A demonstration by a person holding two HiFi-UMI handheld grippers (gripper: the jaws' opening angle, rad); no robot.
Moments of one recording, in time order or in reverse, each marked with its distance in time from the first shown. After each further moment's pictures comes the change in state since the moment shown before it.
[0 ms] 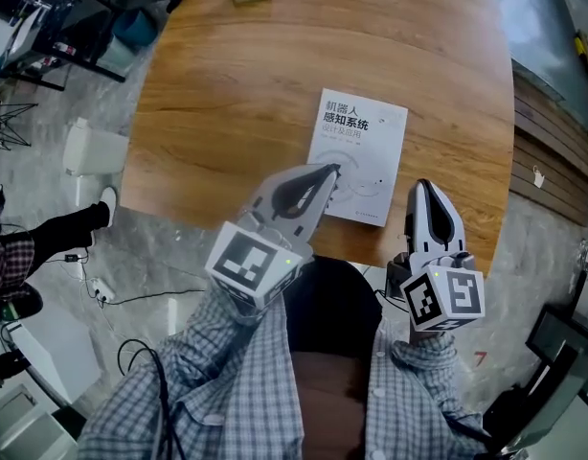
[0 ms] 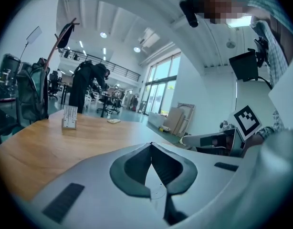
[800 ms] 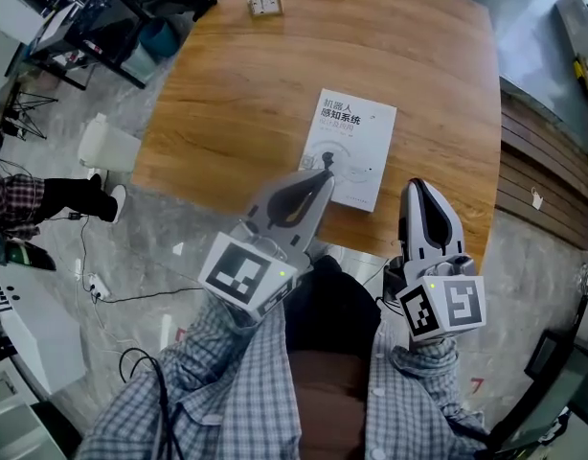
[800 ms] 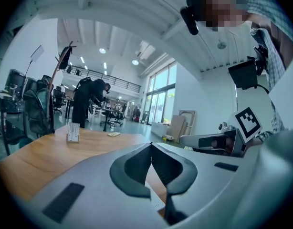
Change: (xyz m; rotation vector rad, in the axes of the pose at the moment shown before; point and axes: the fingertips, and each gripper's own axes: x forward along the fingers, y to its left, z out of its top) left arm -0.052 -0.084 0.030 0.072 -0.134 0.068; right arm -0.082 0.029 0.036 -0.075 -0.145 0.183
